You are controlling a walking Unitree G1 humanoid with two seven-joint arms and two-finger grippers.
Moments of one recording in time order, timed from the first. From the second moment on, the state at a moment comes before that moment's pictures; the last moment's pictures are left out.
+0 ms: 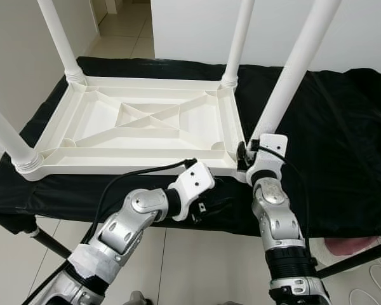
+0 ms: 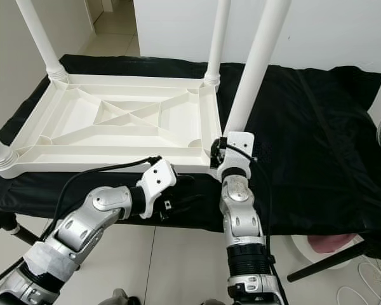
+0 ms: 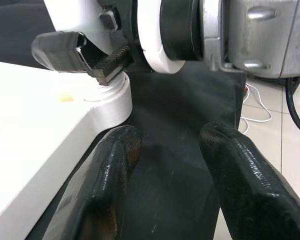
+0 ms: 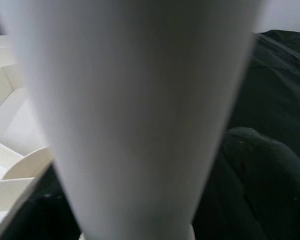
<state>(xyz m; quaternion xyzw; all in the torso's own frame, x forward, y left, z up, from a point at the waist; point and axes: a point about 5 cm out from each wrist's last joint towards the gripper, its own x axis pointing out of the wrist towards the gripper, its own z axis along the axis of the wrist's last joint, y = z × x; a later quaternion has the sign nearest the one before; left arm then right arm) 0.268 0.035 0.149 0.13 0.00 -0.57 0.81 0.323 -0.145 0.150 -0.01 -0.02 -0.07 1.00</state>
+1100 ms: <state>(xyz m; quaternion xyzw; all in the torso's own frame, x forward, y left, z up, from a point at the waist) 0.270 0.035 0.148 0.13 0.00 -0.57 0.81 0.350 -0.175 0.159 -0.12 -0.02 0.32 0.94</state>
